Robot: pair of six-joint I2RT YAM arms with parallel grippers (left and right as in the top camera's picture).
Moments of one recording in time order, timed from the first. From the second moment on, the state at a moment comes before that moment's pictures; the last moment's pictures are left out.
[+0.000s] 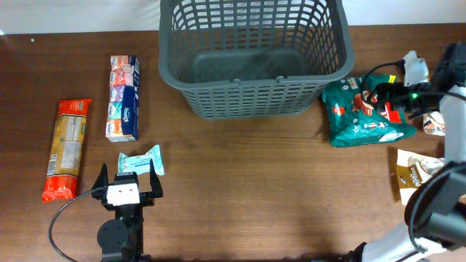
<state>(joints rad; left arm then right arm) 0.07 0.01 0.01 -0.08 -0.06 0.10 -0.40 1.85 1.58 -0.97 -0.34 -0.34</state>
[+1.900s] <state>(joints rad) 0.07 0.01 0.01 -0.08 -0.06 0.10 -0.29 2.08 1.60 -0.99 -0.21 -0.35</state>
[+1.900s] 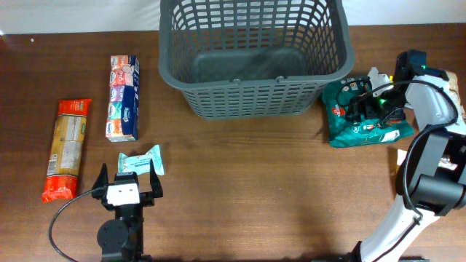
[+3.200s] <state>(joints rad) 0.07 0.01 0.01 -0.08 -0.06 0.10 -0.29 2.07 1.61 -0.96 -0.21 -0.34</state>
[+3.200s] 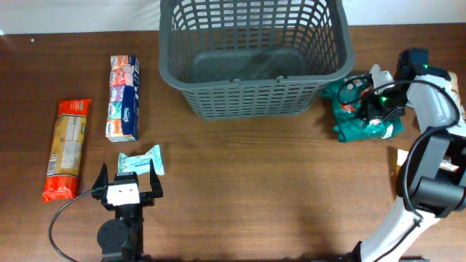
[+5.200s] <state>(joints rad) 0.07 0.01 0.01 -0.08 -0.06 0.10 -0.29 2.16 2.98 -1.54 -0.34 -0.11</state>
